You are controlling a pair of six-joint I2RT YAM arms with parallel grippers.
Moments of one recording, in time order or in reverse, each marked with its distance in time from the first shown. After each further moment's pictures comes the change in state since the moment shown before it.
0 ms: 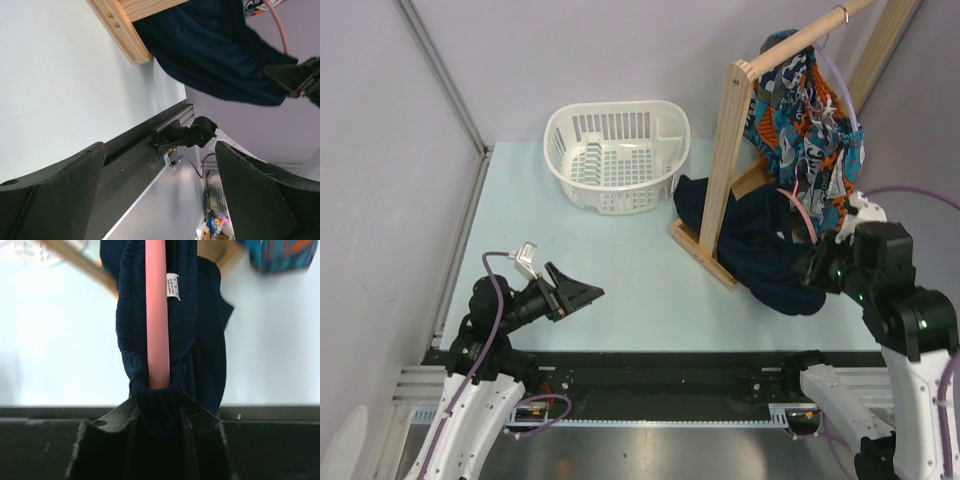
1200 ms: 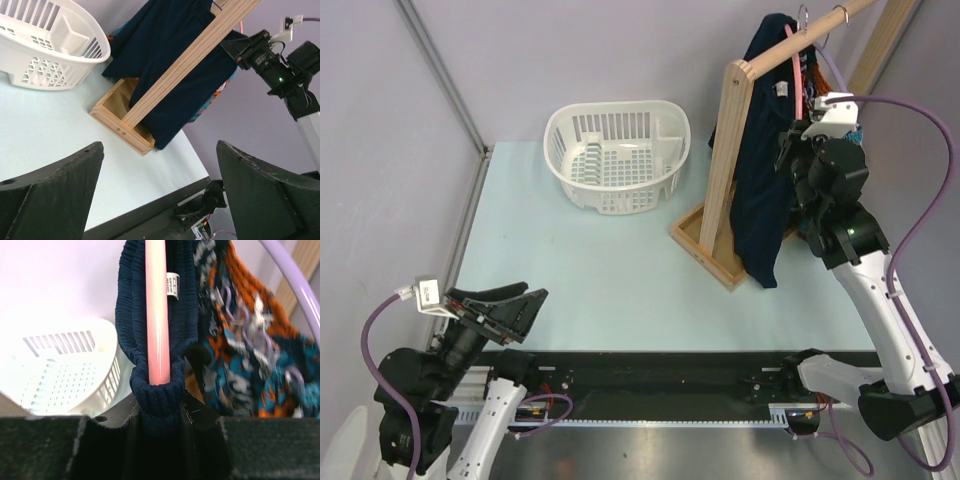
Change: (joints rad) left arm 0.013 -0.201 0.470 -0.239 -0.355 0.203; right arm 0.167 0.290 -0.003 0.953 0.338 -0.273
